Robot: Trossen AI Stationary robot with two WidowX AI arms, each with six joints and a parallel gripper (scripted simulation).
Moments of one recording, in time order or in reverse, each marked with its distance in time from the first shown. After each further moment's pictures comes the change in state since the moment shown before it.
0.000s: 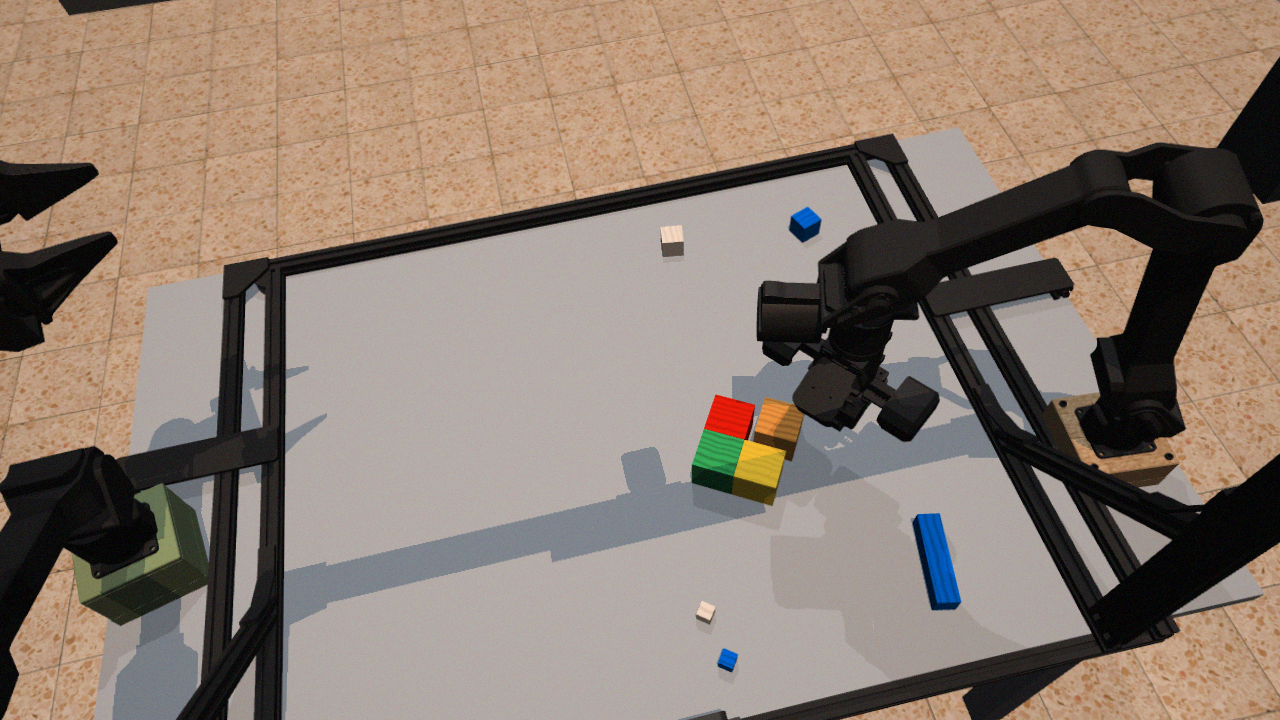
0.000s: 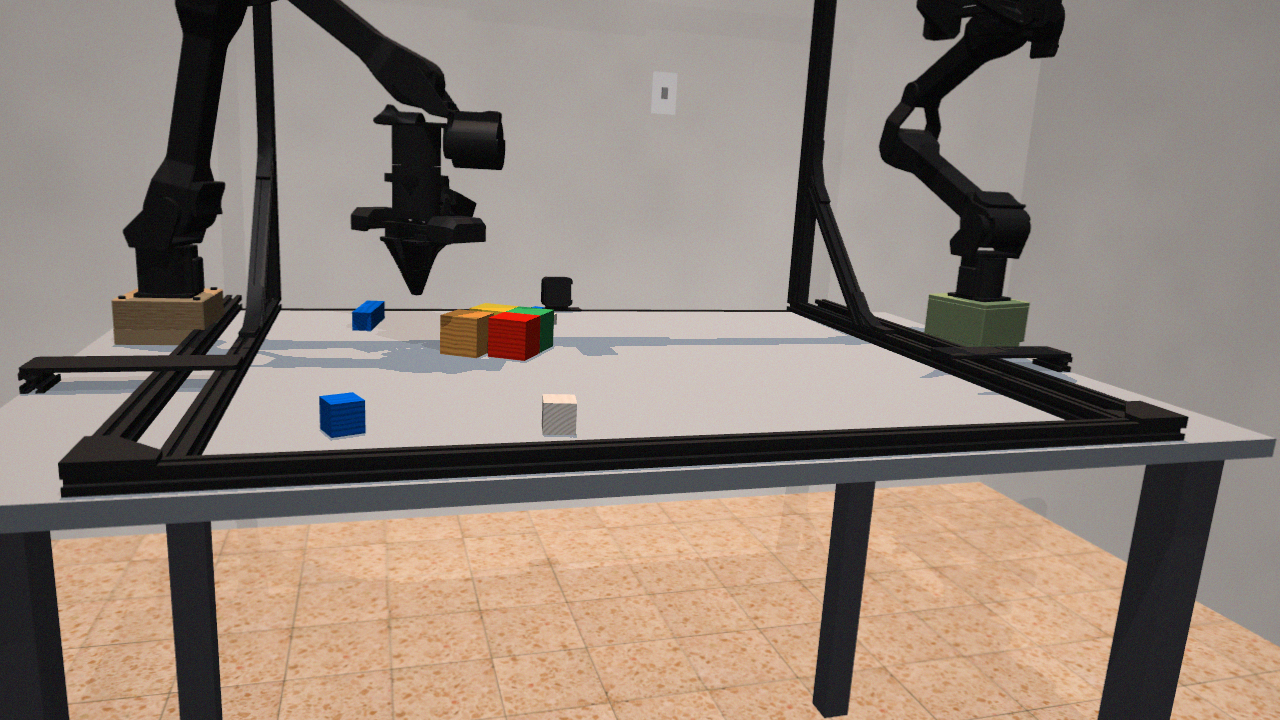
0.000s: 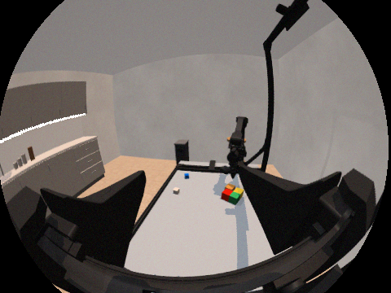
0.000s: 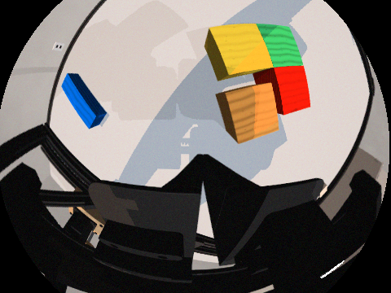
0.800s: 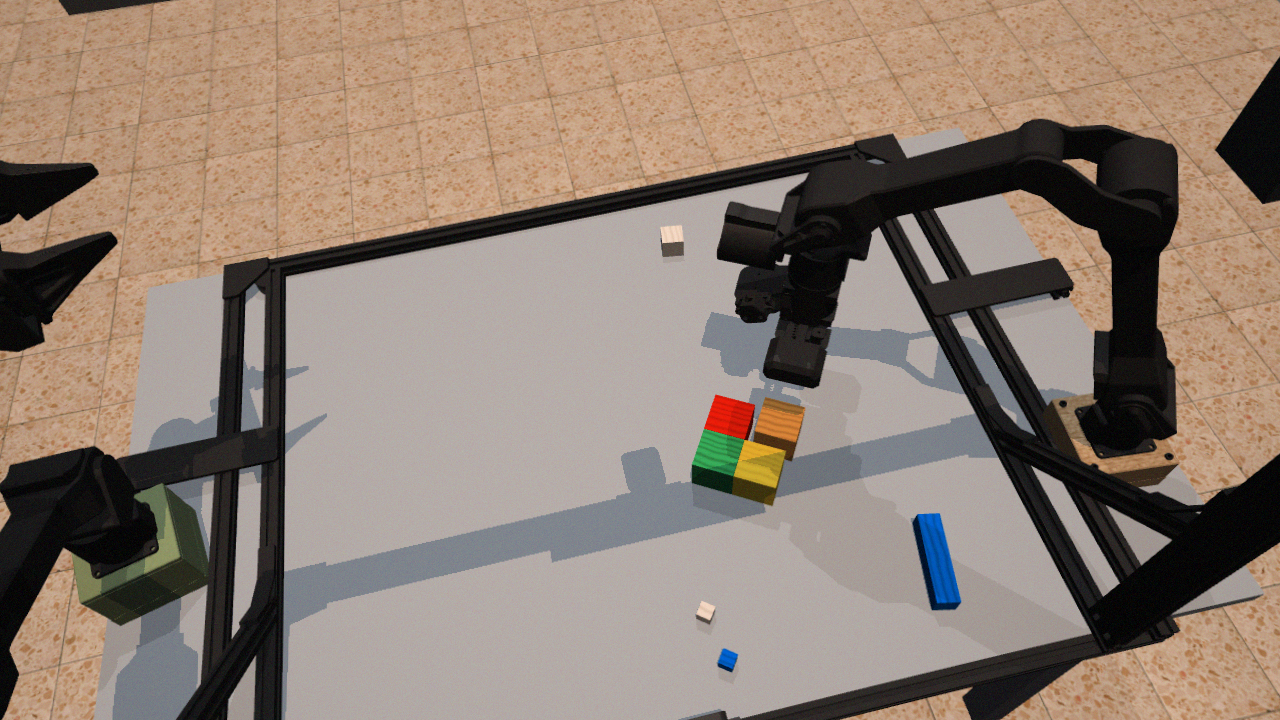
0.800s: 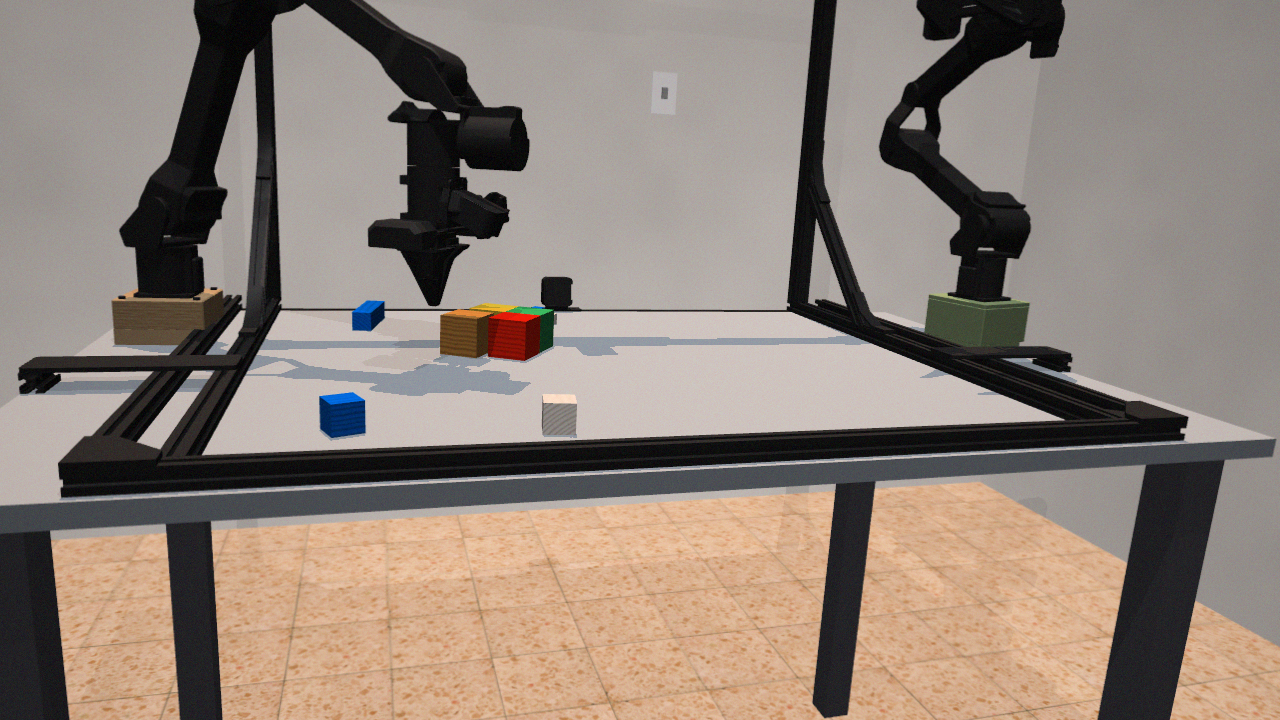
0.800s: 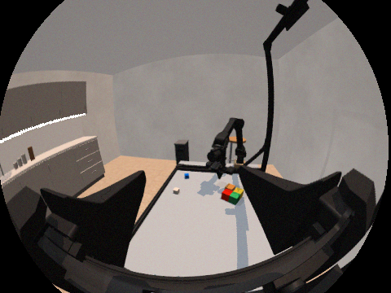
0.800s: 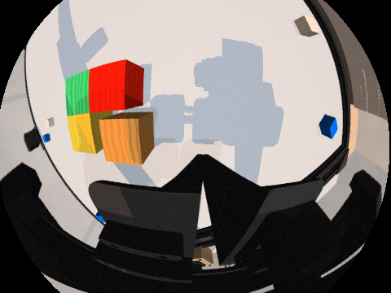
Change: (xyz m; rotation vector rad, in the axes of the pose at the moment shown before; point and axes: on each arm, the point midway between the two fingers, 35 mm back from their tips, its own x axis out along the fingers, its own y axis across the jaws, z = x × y) left arm 0.000 0.000 0.000 0.000 0.000 0.000; right arm -0.002 -0.079 -0.041 1.173 -0.005 -0.002
